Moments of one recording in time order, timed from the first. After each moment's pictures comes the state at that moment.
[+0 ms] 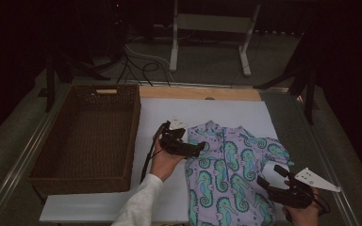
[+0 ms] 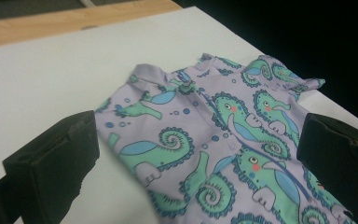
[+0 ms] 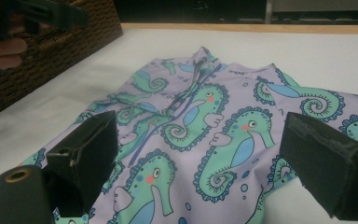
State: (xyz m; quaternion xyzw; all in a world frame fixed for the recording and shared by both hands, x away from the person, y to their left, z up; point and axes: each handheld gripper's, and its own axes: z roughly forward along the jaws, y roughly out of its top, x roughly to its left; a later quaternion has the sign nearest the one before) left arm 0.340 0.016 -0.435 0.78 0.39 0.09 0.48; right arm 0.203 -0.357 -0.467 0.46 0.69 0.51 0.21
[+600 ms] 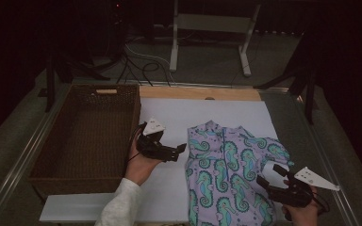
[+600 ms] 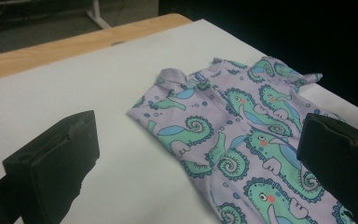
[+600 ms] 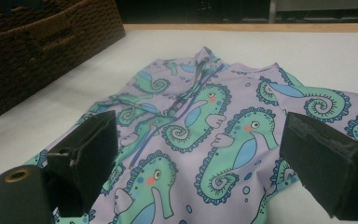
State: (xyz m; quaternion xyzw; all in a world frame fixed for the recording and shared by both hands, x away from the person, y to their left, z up) left arm 0.315 0.074 -0.412 0.78 0.37 0.12 0.49; right arm 0.206 -0.358 -0.470 0.46 0.69 0.52 0.20
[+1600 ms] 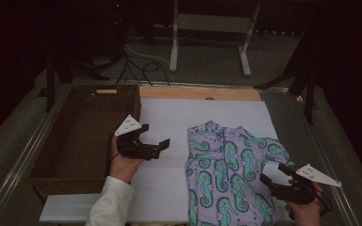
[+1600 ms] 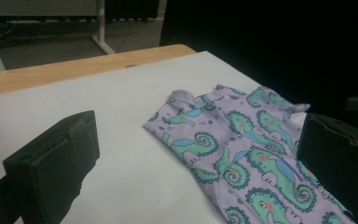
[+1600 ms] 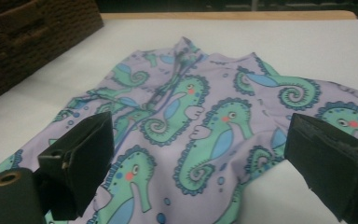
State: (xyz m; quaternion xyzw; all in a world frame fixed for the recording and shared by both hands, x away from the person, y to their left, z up) left arm 0.311 0.121 -0.409 0.74 0.39 0.12 0.55; right arm 0.212 -0.365 -0.465 0.49 0.70 0.48 0.21
